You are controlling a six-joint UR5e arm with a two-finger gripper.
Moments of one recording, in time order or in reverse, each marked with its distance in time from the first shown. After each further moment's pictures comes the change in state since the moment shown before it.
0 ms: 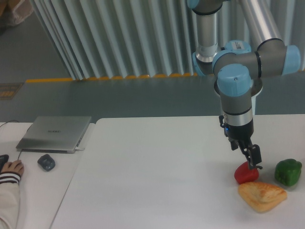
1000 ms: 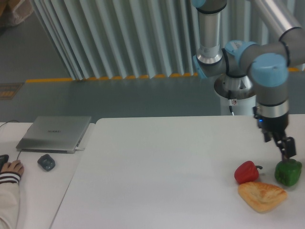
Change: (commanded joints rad) arm 0.274 0.046 -0.005 -0.052 0.008 0.627
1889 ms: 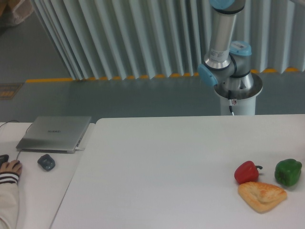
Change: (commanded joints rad) arm 0.301 -0.029 0.060 -0.041 -0.014 0.727
